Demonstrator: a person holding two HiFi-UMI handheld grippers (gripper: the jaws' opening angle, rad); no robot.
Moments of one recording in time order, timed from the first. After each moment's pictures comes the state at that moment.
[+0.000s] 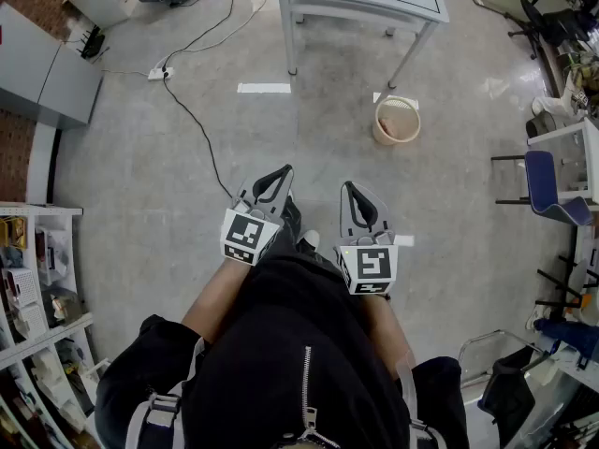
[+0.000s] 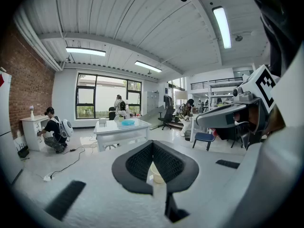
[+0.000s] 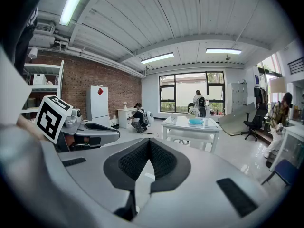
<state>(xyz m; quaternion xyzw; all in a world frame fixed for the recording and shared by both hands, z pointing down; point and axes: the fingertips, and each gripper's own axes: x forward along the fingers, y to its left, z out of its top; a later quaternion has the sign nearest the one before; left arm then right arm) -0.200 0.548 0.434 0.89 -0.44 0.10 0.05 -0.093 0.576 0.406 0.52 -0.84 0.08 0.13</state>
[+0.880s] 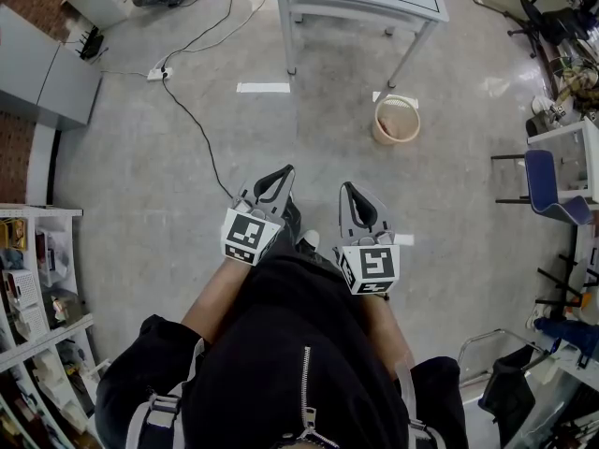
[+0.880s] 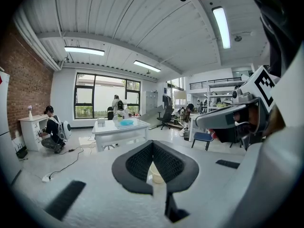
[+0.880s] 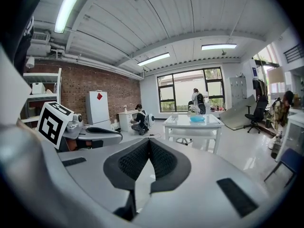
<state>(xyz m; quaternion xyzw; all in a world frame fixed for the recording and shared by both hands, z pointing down) -0.197 0.544 0.435 0.89 -0.43 0.10 0.05 -0.095 0.573 0.408 0.52 -0.84 0.10 0.10</state>
